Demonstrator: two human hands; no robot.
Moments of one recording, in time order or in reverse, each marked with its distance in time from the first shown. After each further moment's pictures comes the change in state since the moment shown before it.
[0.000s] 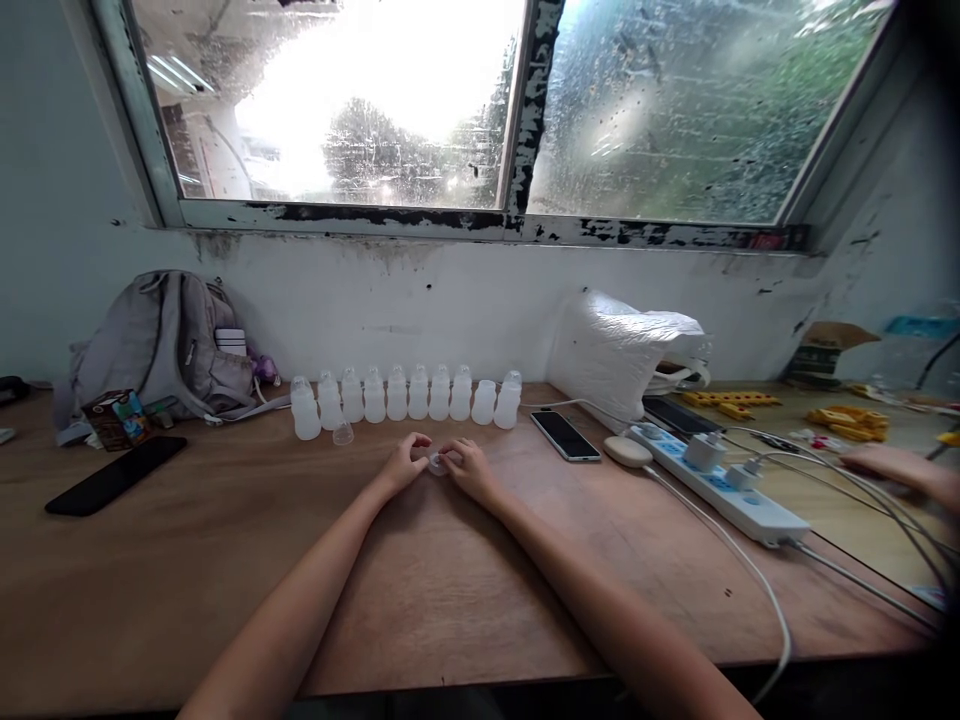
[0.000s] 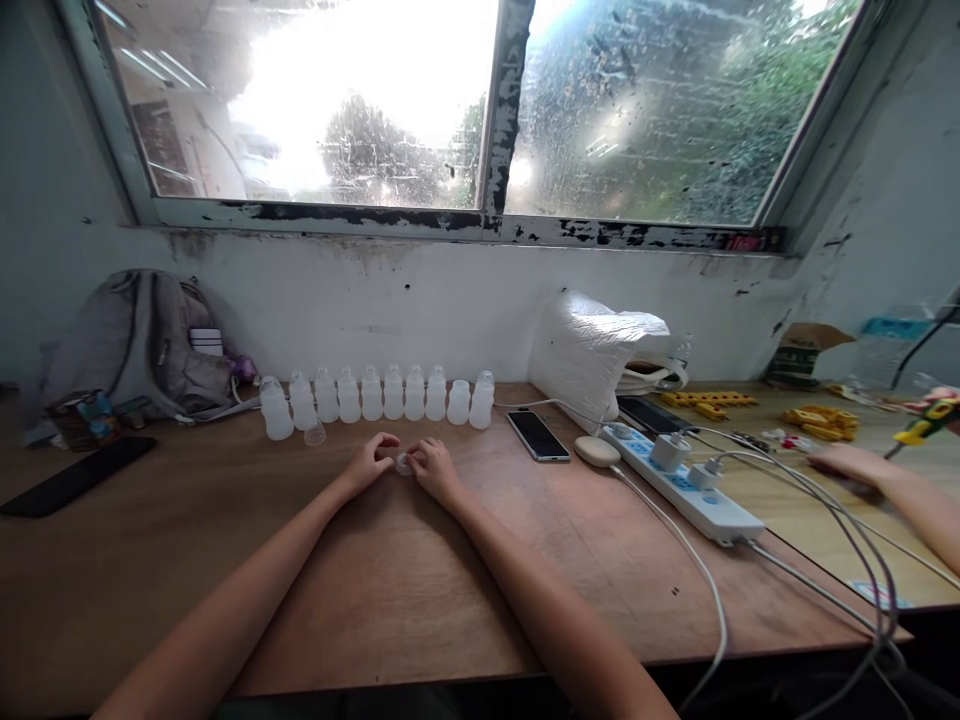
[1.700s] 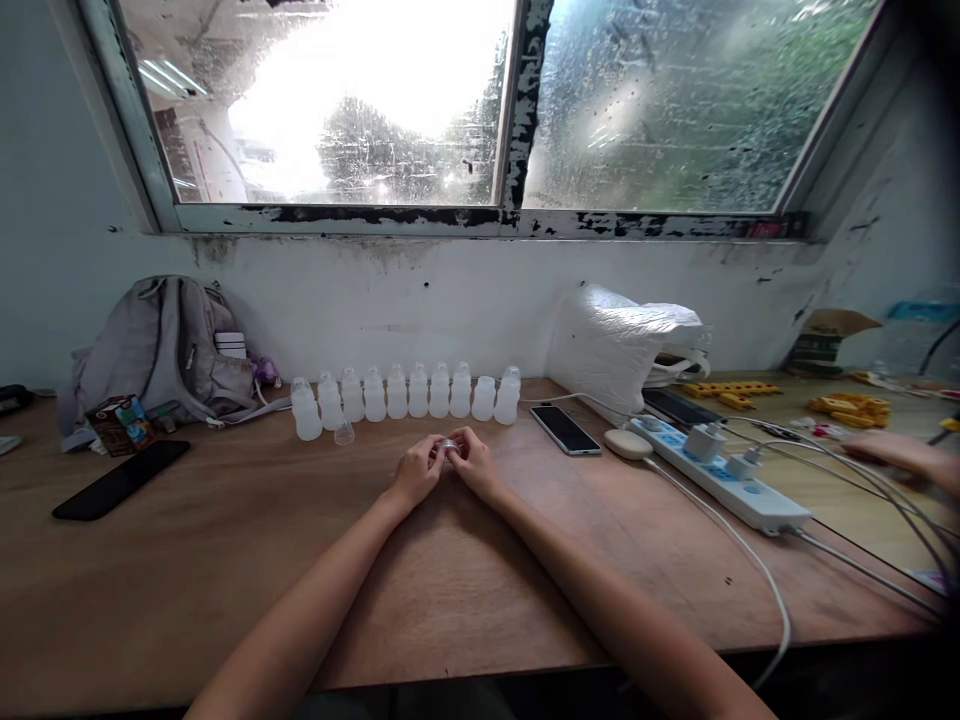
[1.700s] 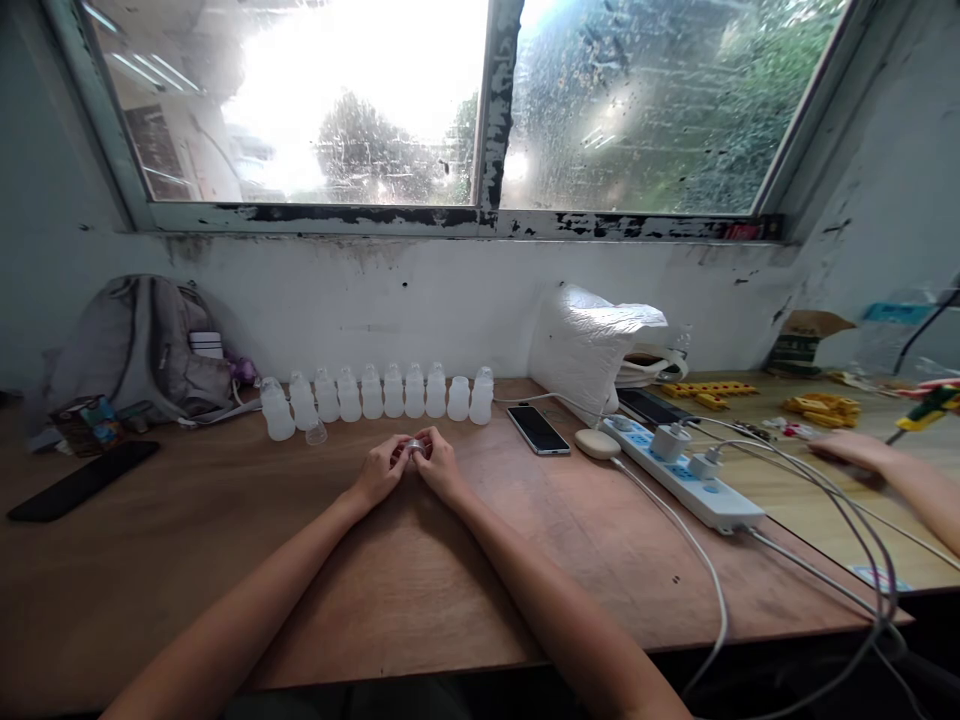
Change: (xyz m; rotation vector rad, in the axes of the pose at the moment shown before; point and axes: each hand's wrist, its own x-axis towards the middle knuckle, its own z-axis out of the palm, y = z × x) left_hand -0.015 0.037 0.013 0.197 0.083 0.177; right_hand -0.001 -0.013 -0.005 0.267 0.113 0.165
